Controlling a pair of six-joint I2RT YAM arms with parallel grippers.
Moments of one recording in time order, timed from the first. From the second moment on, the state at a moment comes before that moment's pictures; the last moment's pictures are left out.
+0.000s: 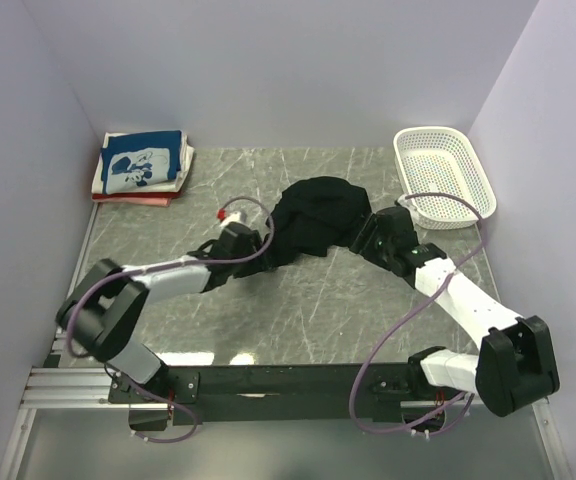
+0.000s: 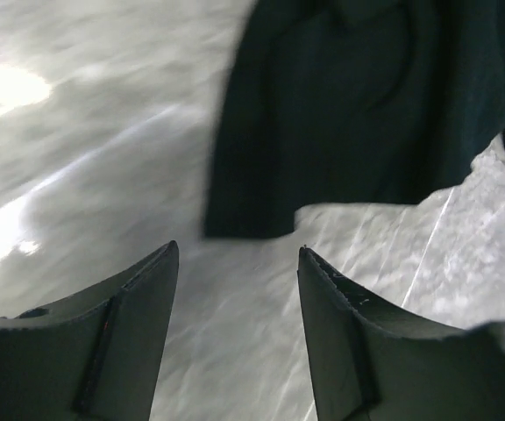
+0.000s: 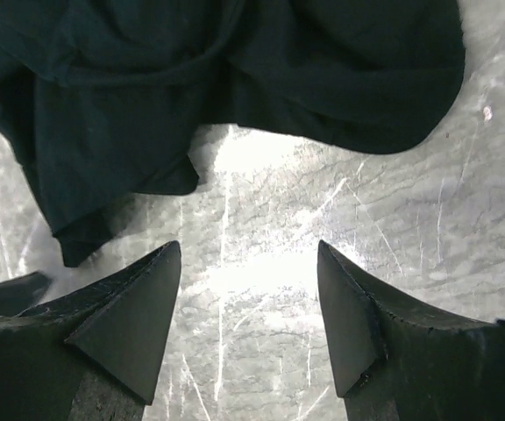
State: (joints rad) left arm -0.62 1.51 0.71 0.05 -0.10 -0.82; right arm 0.35 1.21 0.76 -0.34 0.14 0.75
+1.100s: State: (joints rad) left arm -0.39 1.07 0.71 -0.19 -0.30 -0.83; right arm 0.16 1.41 0.69 -0.15 -0.01 0.71
